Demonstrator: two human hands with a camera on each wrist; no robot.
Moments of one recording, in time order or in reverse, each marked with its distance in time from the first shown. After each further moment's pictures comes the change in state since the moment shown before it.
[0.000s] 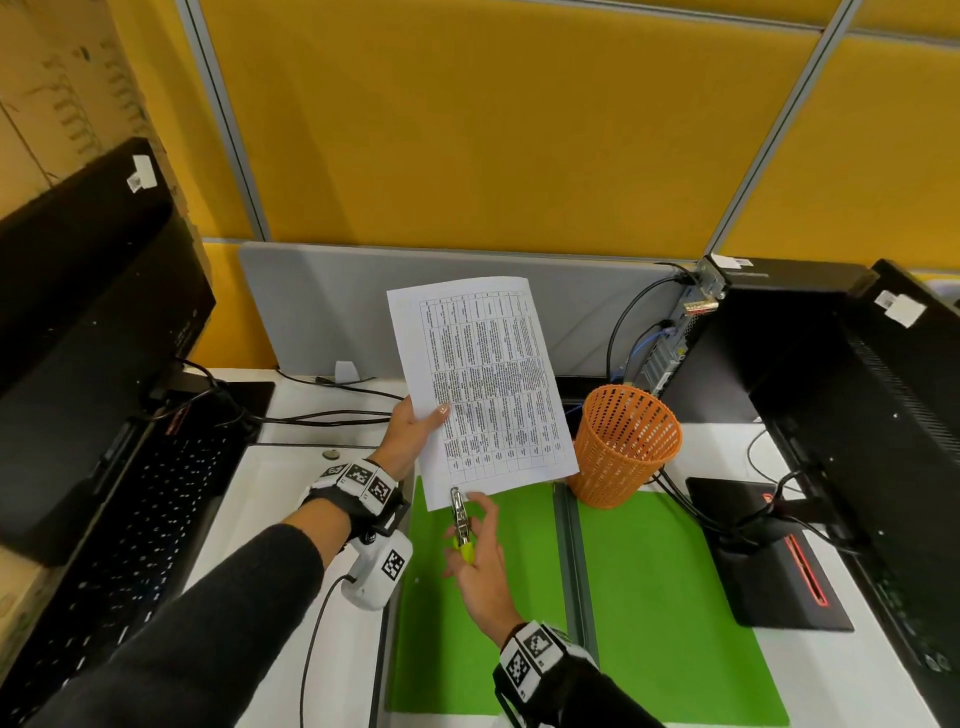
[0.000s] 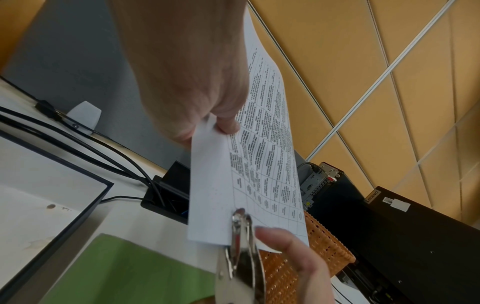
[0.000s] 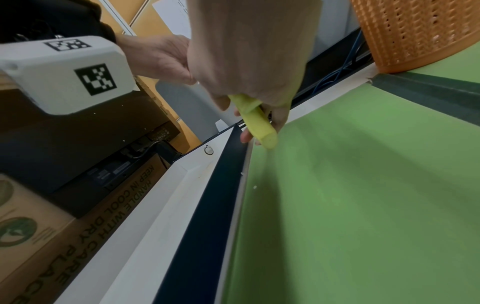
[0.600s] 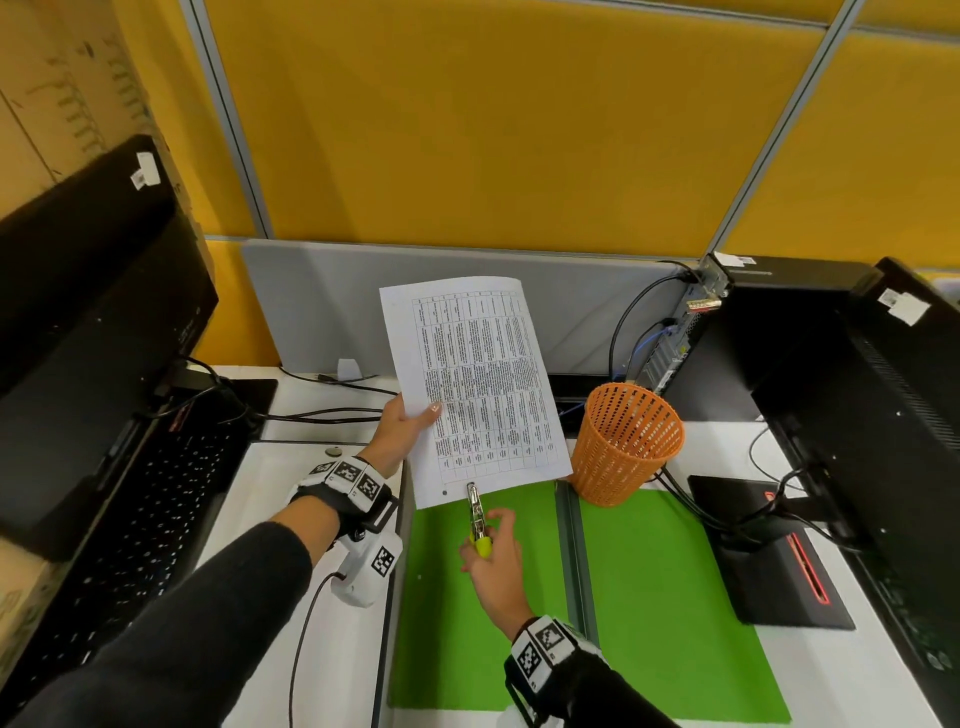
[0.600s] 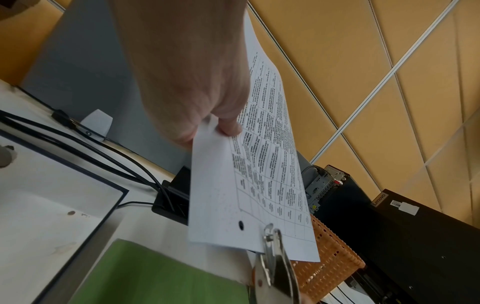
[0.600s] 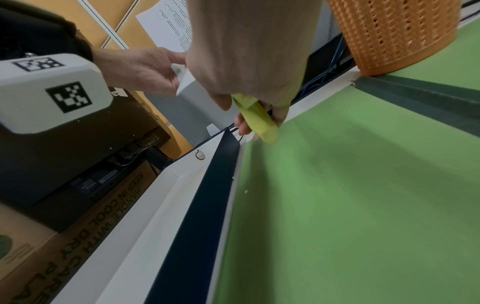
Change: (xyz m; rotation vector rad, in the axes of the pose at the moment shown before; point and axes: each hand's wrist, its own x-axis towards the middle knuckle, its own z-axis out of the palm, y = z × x) left_hand -0.003 0.005 -0.014 0.050 -0.009 -0.027; right_hand 0.009 0.023 -0.008 -0.052 0.093 0.090
